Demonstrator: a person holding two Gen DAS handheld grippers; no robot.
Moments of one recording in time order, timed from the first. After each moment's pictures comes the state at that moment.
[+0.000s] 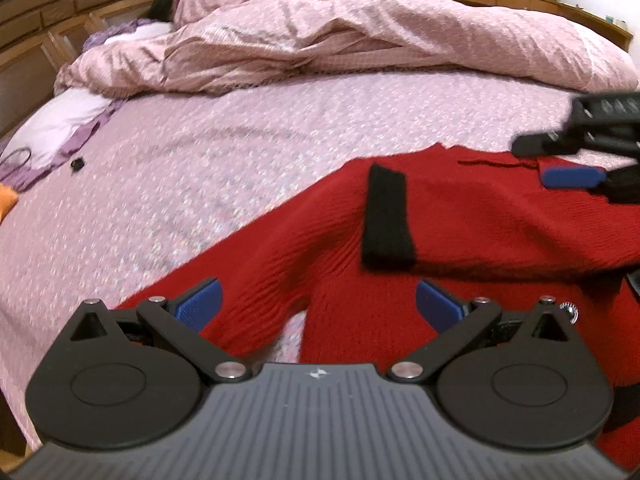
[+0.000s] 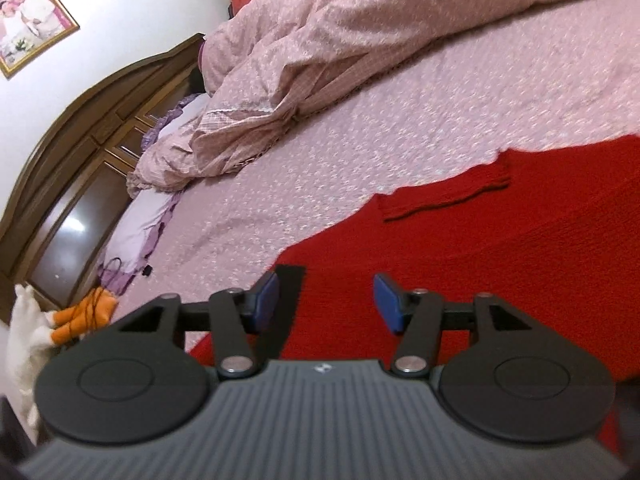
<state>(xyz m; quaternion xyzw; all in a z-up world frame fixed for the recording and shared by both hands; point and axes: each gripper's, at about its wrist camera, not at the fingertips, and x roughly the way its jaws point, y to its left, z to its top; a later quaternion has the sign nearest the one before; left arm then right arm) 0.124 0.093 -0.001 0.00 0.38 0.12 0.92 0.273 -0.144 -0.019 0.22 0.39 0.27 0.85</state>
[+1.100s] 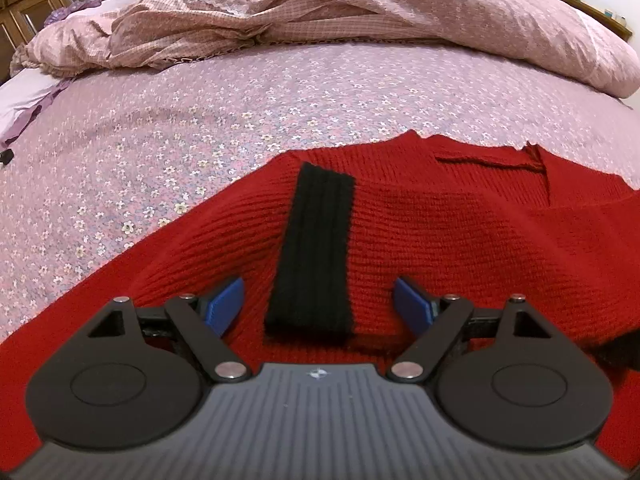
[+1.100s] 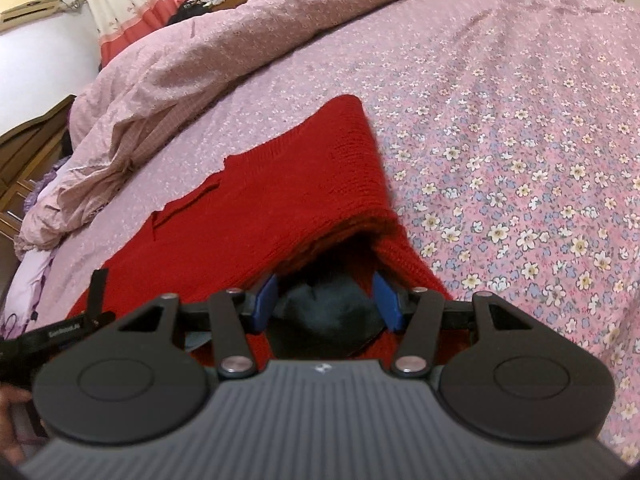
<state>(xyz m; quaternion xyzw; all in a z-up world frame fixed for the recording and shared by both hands) 0.228 0.071 -0.057 -0.04 0.41 0.09 0.91 0.205 -0.298 -0.084 0.23 0.38 0.06 0.89</state>
